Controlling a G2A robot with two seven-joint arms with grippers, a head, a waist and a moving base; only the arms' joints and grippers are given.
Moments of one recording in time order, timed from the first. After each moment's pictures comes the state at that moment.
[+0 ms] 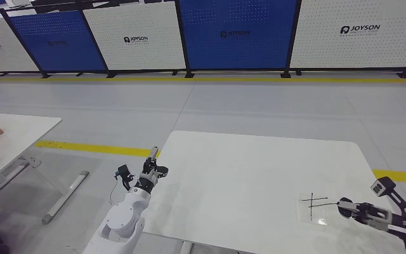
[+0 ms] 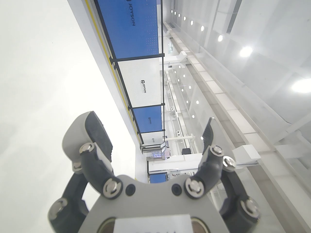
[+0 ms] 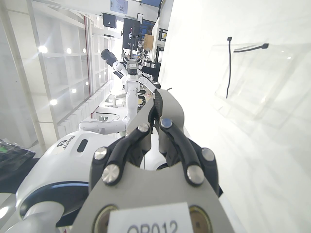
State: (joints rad) left arm 1.73 -1.15 -1.60 -1.80 -0.42 0.00 0.00; right arm -1.22 -0.78 1.36 -1.11 0.63 -0.29 1.39
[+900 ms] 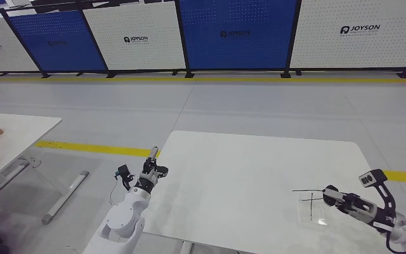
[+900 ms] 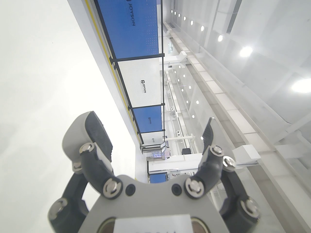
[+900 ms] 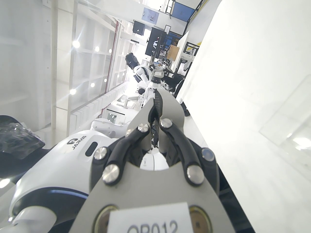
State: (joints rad) left arm 1.73 -1.15 -1.60 -1.80 -0.42 0.00 0.00; right arm -1.33 -0.81 1.37 -1.36 0.74 -0.34 1.19
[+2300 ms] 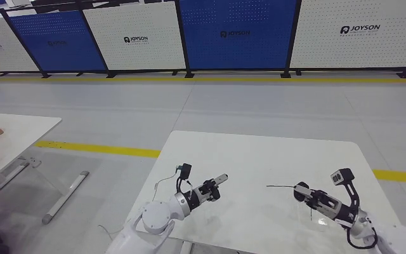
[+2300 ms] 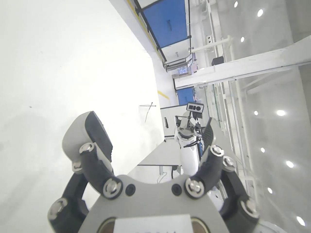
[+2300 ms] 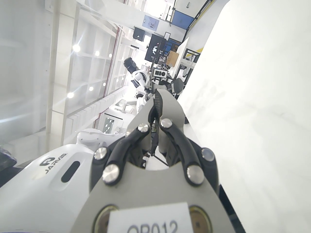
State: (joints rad) left arm 1.55 -1.15 -1.26 -1.79 -0.13 0.09 -0.48; right arm -1.34 -0.91 1.25 -1.48 0.58 -0.34 0.94
